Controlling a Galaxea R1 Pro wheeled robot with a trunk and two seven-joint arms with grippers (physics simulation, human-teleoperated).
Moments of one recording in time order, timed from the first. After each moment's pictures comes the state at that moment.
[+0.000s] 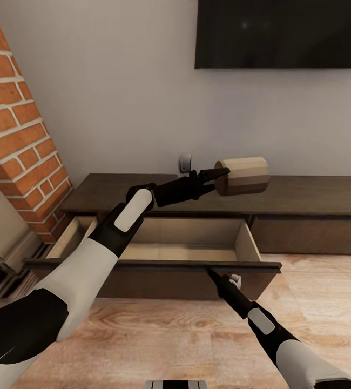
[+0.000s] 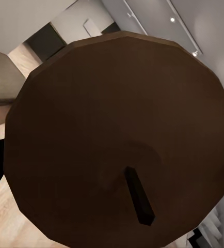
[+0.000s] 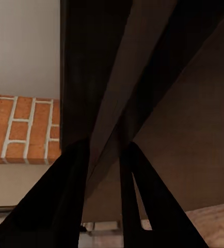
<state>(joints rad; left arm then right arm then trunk) -1.18 -0.14 -0.46 -0.92 1.20 0.76 -0.58 -0.69 -0.03 0.07 -0.31 -1.05 0.26 0.84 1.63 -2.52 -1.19</state>
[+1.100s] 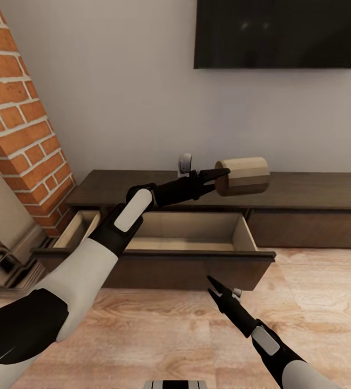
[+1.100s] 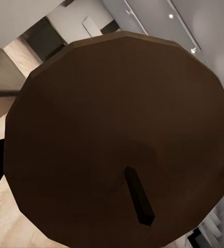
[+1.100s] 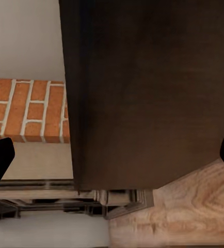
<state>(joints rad) -1.18 -0.14 -0.46 -0.92 1.20 0.76 -0.58 -0.60 -0.04 0.08 -0.31 -1.05 0.28 0.97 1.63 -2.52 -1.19</state>
